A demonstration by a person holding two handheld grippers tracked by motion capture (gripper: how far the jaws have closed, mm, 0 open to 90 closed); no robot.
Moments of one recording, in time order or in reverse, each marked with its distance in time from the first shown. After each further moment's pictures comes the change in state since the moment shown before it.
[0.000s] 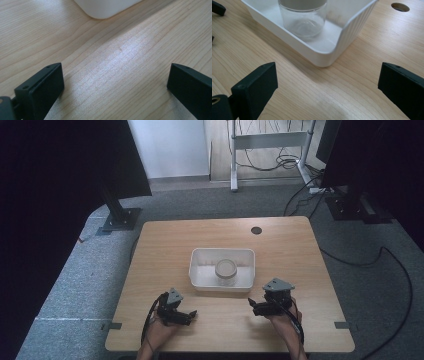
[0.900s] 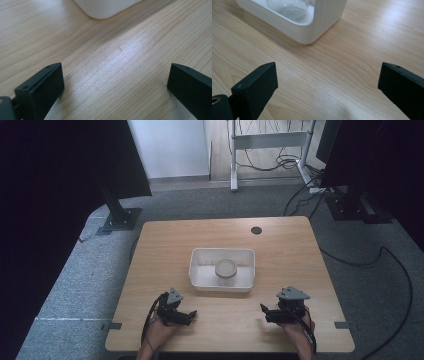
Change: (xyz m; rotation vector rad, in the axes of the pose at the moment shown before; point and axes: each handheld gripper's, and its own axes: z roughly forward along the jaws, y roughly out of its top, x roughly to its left) left arm 0.000 0.000 0.000 -0.001 0.000 0.000; right arm -0.017 -0.036 -0.020 -0.002 -0.052 0.041
